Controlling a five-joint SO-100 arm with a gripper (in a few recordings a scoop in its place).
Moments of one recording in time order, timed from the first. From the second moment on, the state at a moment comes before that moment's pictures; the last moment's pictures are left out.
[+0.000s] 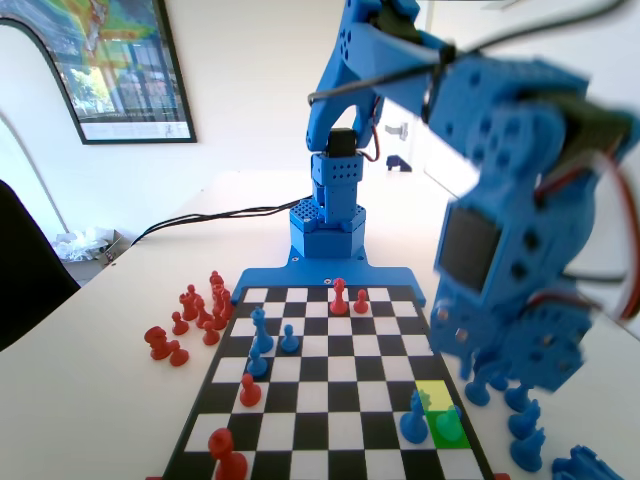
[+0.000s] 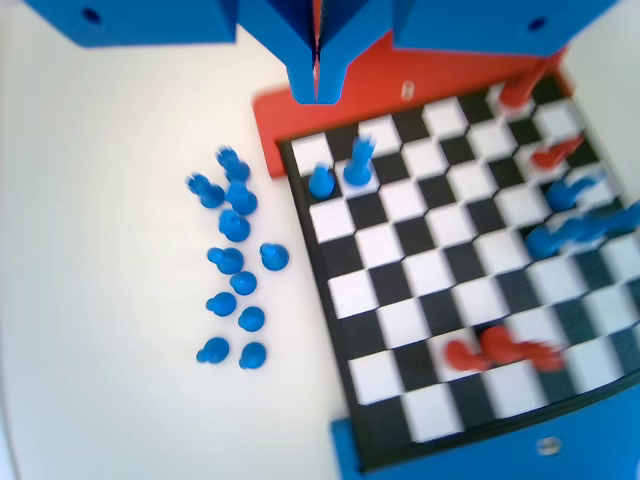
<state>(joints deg) -17.3 74.5 71.2 84.2 -59.0</state>
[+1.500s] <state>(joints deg) -1.2 165.3 124.5 93.1 -99.2</state>
